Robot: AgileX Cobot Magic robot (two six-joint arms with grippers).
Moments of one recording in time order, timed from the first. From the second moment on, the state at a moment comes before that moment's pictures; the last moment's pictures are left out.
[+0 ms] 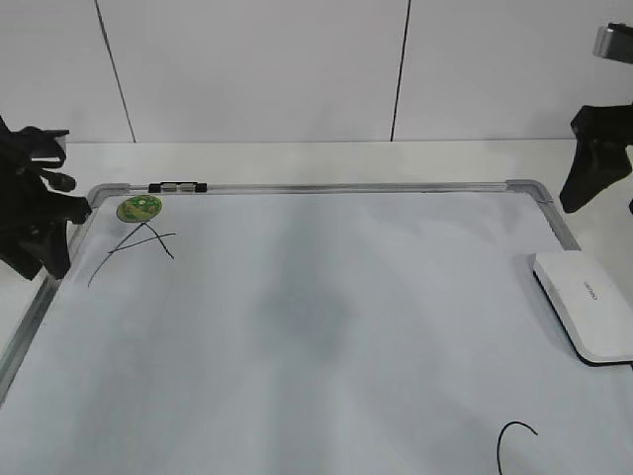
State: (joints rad) left arm -0.06 2.01 -1.40 -0.13 1.04 0.06; right arm 0.00 1.67 -1.38 0.20 1.22 -0.06
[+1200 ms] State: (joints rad) left arm -0.06 1.17 -1.25 -0.11 1.24 0.06; right arm 0.00 0.61 -0.96 0.15 1.26 -0.06
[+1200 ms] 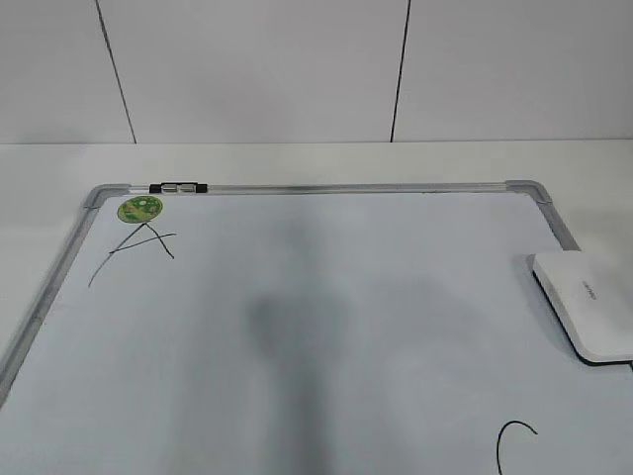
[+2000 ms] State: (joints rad) left arm -0.06 0.28 -0.80 -0.08 1.27 0.06; right arm 0.00 0.09 -0.61 0.06 1.27 -0.07
